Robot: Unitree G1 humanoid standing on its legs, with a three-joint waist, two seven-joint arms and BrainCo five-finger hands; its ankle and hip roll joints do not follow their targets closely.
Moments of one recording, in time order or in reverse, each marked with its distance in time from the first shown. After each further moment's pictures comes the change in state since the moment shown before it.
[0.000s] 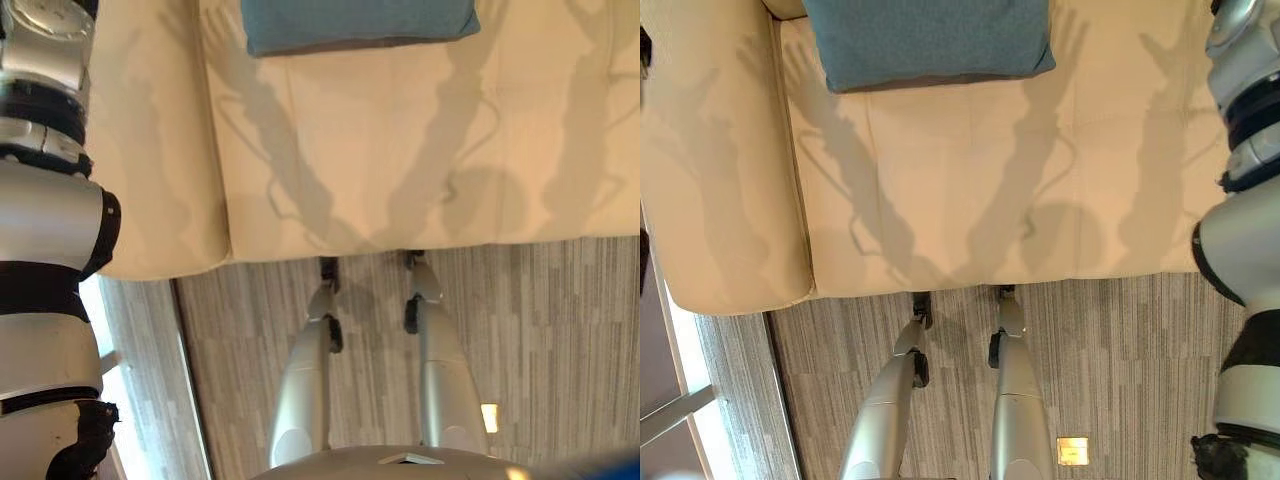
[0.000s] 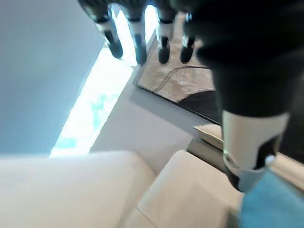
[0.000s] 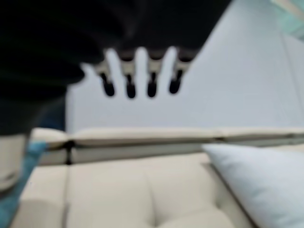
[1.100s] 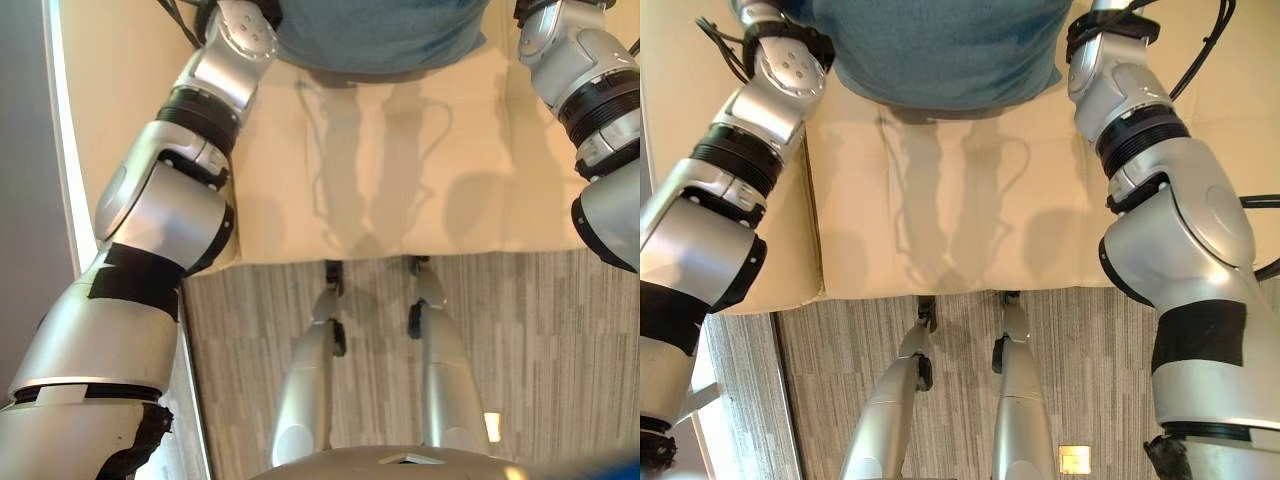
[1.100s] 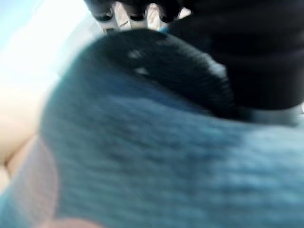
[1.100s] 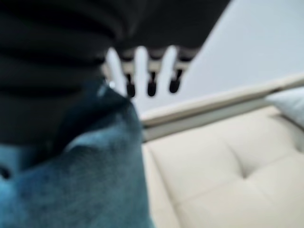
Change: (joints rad) left arm -0.204 -0.360 -0.170 0.020 0.159 0.092 0.190; right arm -0.015 0.384 -0.083 0.090 -0.072 0.043 -0.124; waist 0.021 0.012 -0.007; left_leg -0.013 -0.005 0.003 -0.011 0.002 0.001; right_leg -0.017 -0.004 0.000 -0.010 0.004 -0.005
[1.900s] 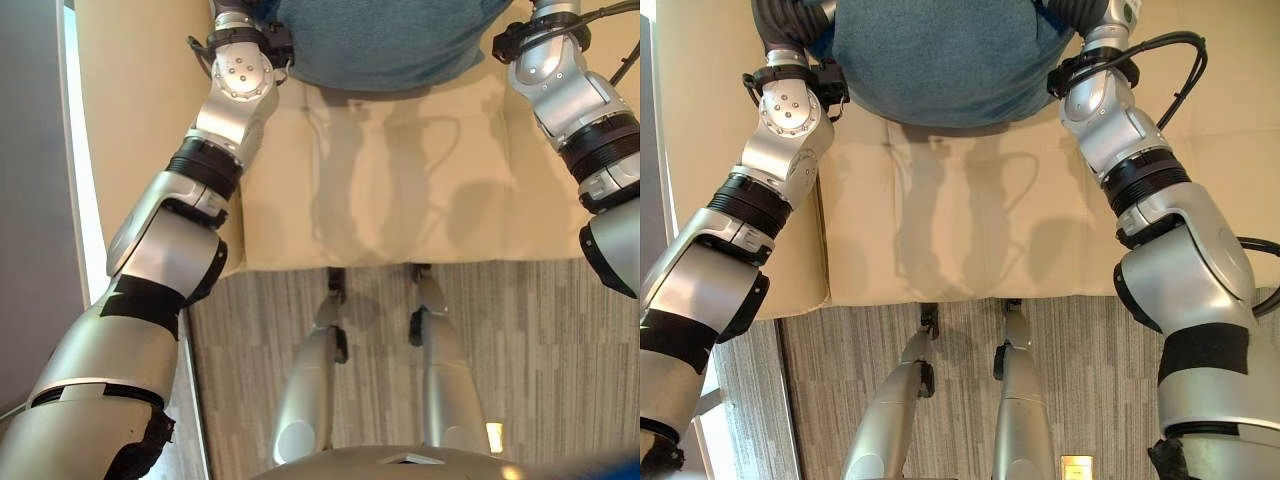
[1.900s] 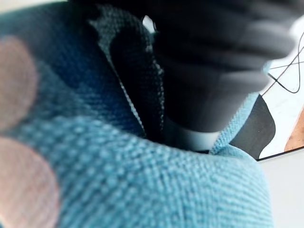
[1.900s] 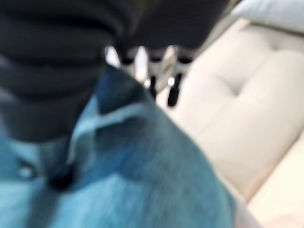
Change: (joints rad) left arm 0.280 -0.020 0.152 -0.309 -0.438 -0.264 -0.243; right arm 0.238 -0.074 -0.201 -0.273 0.246 -0.137 0.194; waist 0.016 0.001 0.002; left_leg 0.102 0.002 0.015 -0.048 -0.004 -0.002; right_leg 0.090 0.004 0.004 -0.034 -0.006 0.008
